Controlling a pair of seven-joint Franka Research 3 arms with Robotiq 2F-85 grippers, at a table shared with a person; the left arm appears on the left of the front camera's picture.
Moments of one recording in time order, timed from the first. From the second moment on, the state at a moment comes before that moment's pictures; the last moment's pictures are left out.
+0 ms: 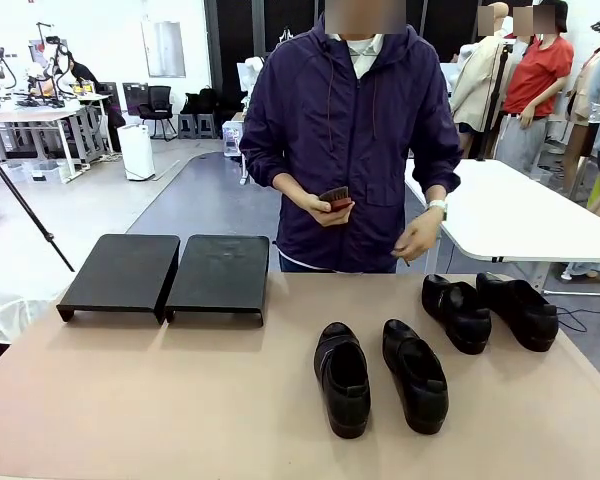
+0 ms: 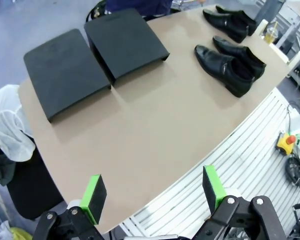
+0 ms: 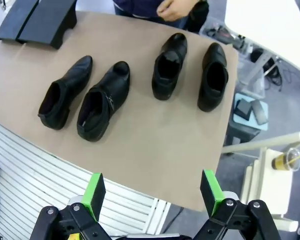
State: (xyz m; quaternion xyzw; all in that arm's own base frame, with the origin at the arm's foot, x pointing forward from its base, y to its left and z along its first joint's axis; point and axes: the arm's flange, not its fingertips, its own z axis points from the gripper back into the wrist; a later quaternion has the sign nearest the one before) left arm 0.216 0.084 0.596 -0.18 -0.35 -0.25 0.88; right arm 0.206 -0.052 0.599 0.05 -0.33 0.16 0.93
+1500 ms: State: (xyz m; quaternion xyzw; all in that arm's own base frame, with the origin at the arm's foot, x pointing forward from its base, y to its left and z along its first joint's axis) left arm 0.216 0.083 0.596 -0.18 -0.36 -0.25 0.88; right arm 0.216 0.004 0.590 0.04 -0.28 0.21 0.94
